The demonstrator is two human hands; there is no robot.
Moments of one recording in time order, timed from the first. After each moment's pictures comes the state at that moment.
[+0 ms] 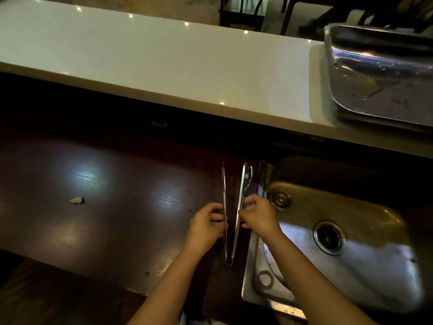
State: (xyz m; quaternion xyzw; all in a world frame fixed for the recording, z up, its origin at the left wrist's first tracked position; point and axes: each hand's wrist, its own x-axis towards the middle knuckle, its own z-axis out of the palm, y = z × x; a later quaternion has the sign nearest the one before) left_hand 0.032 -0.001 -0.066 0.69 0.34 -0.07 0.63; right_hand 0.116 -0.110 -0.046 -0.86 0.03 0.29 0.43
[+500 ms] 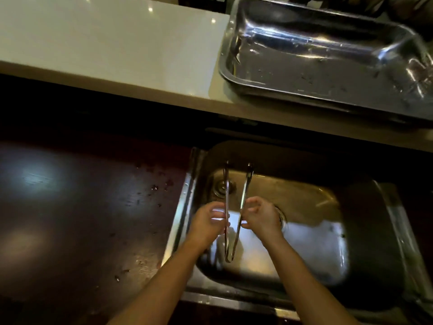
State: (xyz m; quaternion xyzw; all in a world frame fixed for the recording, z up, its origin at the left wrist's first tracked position) left_hand 0.106 -0.165 -0.095 0.65 0.29 -0.12 0.70; right_hand 0.164 -0.287 -0.070 -0.84 0.10 0.25 0.47
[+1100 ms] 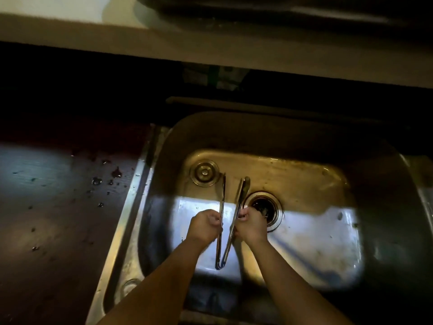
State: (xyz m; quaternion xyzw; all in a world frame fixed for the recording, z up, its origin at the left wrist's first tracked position) left_hand 0.144 -0.227 -0.219 0.77 0.34 -0.19 0.50; right_hand 0.185 -0.336 -0.209 -0.85 0.18 0.29 0.40
